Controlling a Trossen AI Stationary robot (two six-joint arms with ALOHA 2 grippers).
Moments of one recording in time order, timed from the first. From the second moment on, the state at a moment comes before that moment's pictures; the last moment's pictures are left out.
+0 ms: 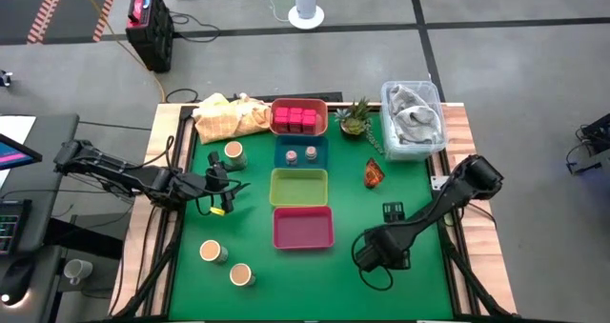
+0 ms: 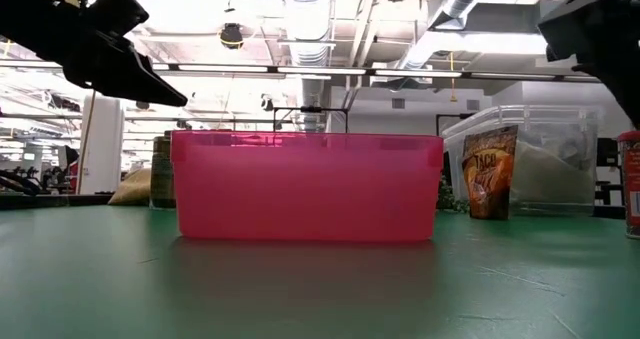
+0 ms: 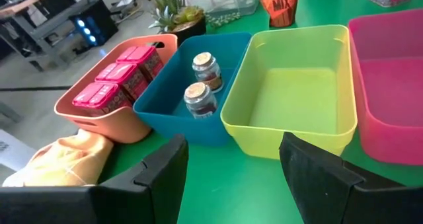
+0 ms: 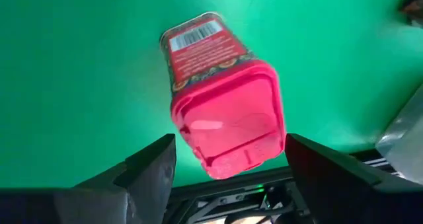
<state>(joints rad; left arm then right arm) -0.24 0.63 0.32 -0.09 -0.66 0.02 0.59 1.80 1.33 -1.48 0.05 0.55</state>
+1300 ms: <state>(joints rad) -0.24 0.63 0.32 -0.15 -0.63 0.03 0.22 1.80 1.49 -1.52 -0.01 0.44</state>
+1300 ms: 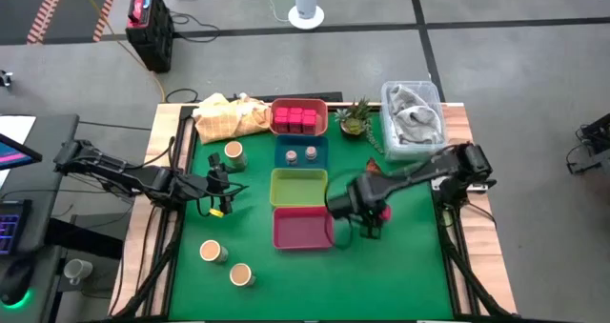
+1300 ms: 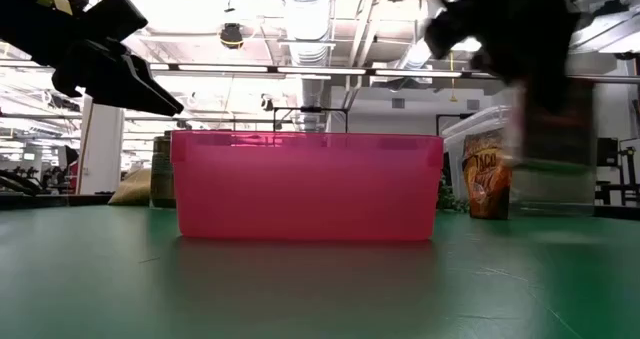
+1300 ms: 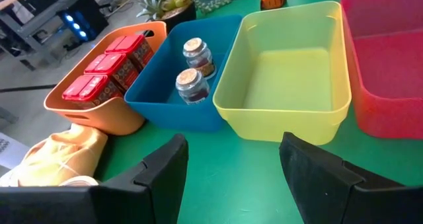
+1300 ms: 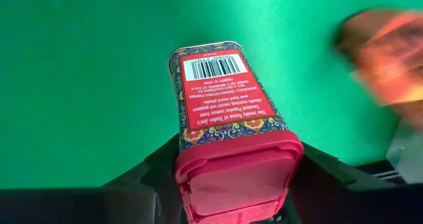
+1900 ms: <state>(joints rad) -0.24 0.63 0.32 -0.16 -0.63 0.02 -0.39 1.80 1.72 -1.13 0.00 0.53</state>
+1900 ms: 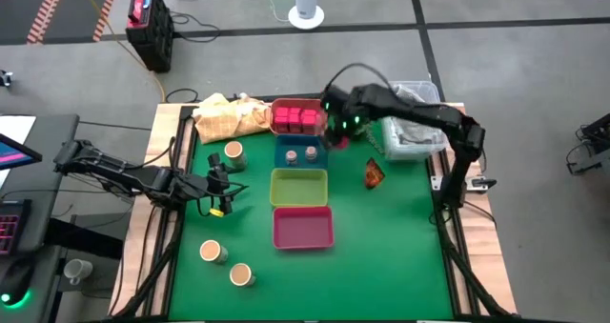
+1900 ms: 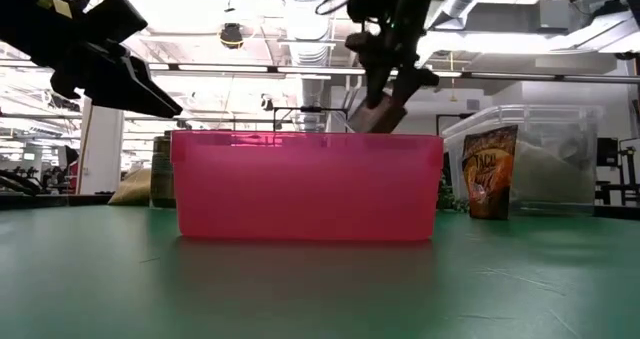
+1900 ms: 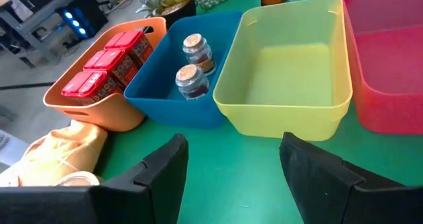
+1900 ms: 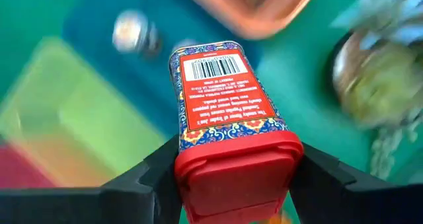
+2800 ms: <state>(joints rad) -0.24 0.63 0.32 -0.05 -0.70 0.03 -0.59 1.98 1.84 -0.93 0.00 0.58</state>
